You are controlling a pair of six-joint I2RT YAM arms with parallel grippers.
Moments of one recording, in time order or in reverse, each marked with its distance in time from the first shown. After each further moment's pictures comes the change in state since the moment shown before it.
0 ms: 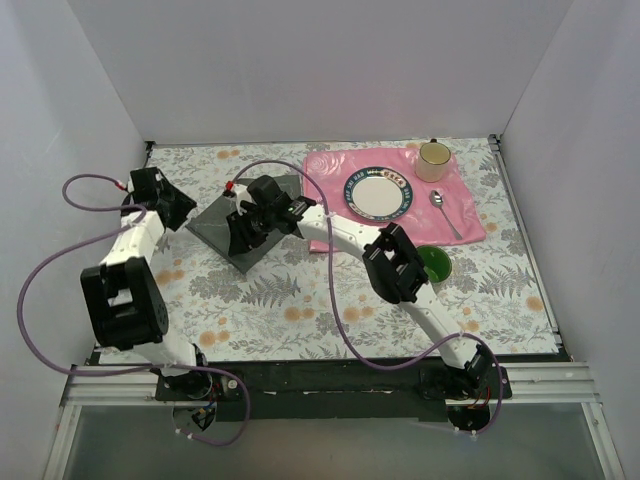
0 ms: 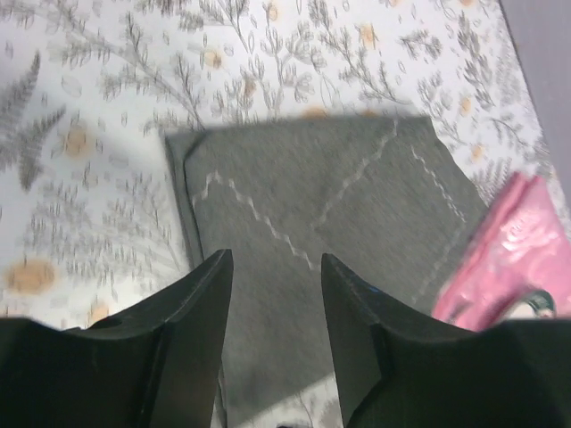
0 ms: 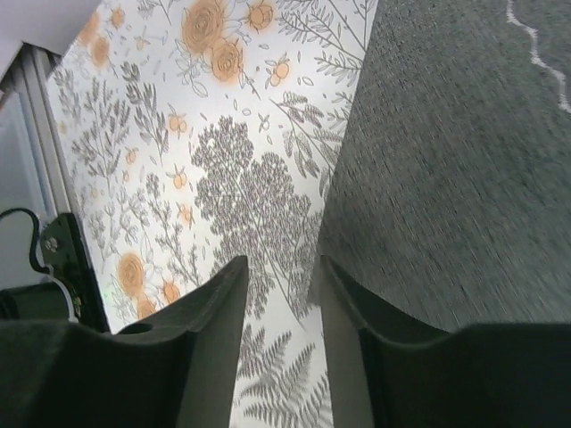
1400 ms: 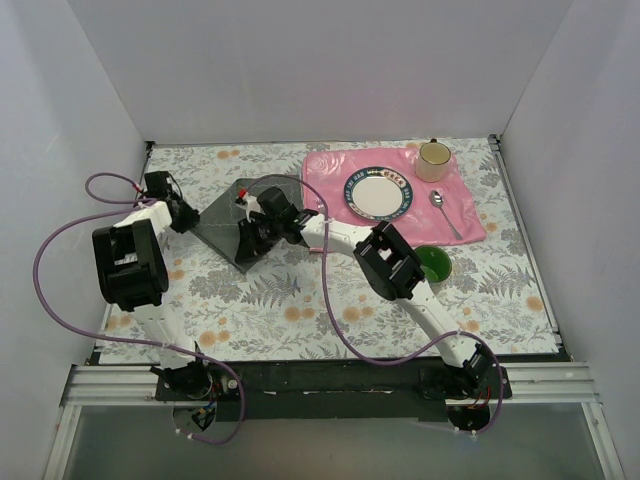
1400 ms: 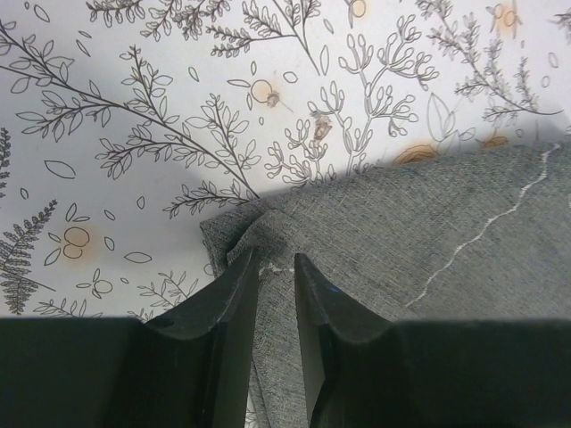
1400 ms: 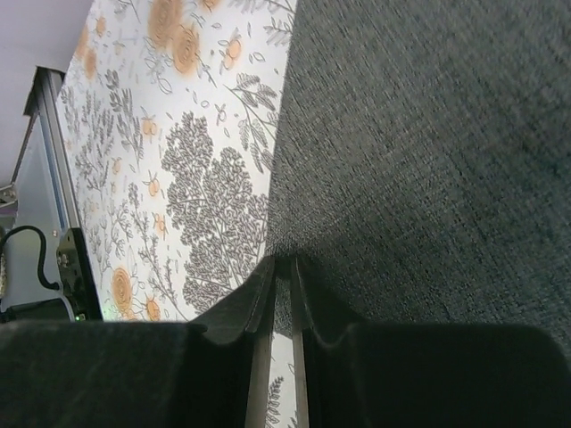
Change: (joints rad) left arm 0.000 0.244 0.057 0.076 -0.010 0.115; right arm -0.028 0.040 -0.136 0.223 -0.066 0.153
